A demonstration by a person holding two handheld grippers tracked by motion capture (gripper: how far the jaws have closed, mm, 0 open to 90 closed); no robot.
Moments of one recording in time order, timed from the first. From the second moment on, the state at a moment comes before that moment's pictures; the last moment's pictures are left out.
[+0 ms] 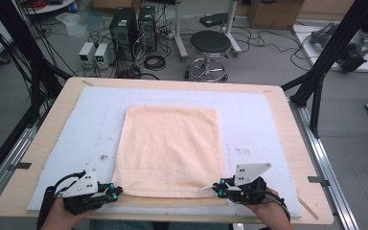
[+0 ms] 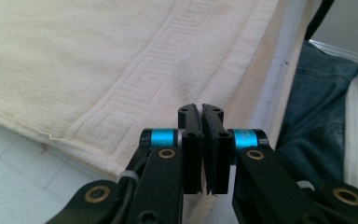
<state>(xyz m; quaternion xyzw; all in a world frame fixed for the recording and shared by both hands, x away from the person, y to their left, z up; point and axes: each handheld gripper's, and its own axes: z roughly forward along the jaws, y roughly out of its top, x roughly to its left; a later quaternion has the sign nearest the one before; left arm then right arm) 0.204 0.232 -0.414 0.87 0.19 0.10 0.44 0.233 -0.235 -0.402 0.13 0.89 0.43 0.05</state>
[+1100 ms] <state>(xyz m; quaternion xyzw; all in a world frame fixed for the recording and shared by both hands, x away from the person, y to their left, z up) 0.229 0.228 -0.438 0.89 0.20 0.07 0.41 0.274 -0.225 -0.436 0.20 0.90 0.39 0.06</state>
